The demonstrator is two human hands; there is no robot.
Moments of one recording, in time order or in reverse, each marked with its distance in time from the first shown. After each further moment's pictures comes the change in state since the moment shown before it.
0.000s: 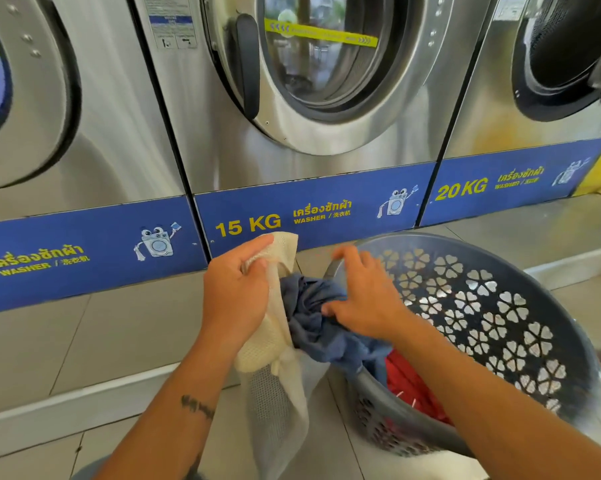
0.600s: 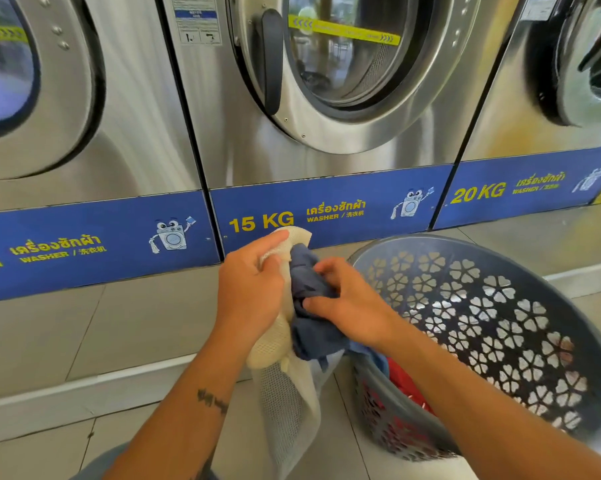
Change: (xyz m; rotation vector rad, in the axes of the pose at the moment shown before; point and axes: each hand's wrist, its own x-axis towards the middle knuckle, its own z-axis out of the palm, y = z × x) left_hand 0.002 -0.003 -0.004 -0.010 0.011 0.038; right_hand -0.014 -0.043 0.016 0.620 -0.151 -0.030
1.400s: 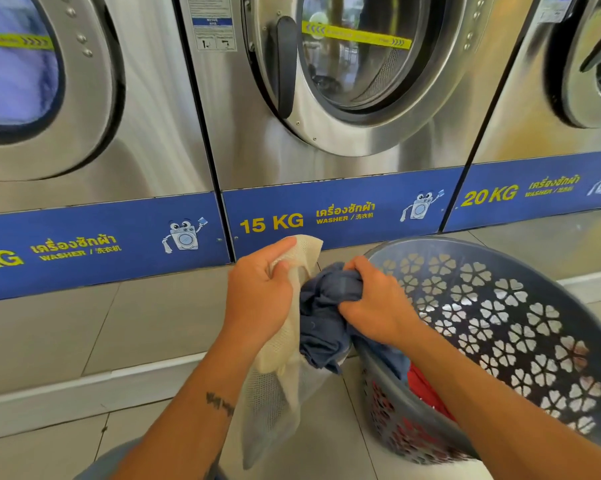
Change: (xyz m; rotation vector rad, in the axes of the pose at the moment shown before) left_hand -0.009 -0.002 -0.010 0.041 -0.042 0.006; right_hand 0.007 0.019 -0.018 -0.368 0.167 -0.035
